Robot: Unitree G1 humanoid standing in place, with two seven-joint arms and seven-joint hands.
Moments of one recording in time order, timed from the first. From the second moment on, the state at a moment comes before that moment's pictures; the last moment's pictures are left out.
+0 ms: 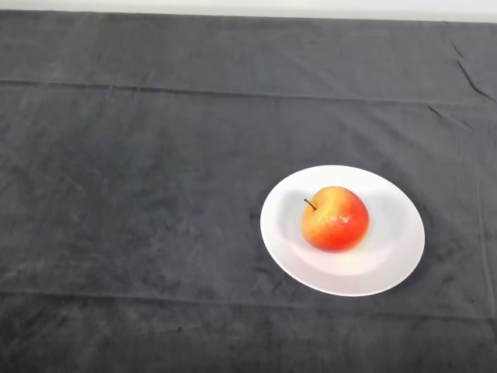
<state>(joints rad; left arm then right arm) -0.61 0.84 0.38 1.15 -0.14 -0.73 0.30 -0.52 -0.61 -1.14 1.19 1.04 0.01 0.34</state>
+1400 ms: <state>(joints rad) -0.62 0.84 0.38 1.16 -0.12 -0.73 0.29 -0.52 -0.61 -1.14 1.19 1.04 0.01 0.34</state>
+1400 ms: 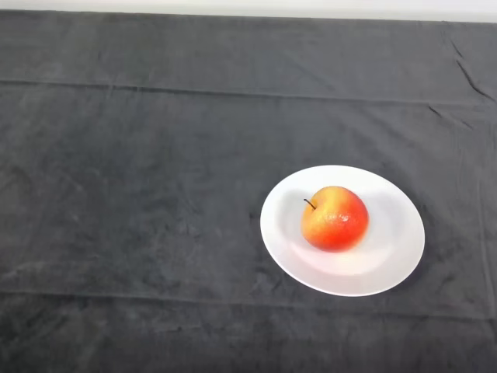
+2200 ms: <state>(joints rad) -0.62 0.84 0.38 1.16 -0.11 -0.73 0.28 -0.52 -0.61 -1.14 1.19 1.04 0.01 0.34</state>
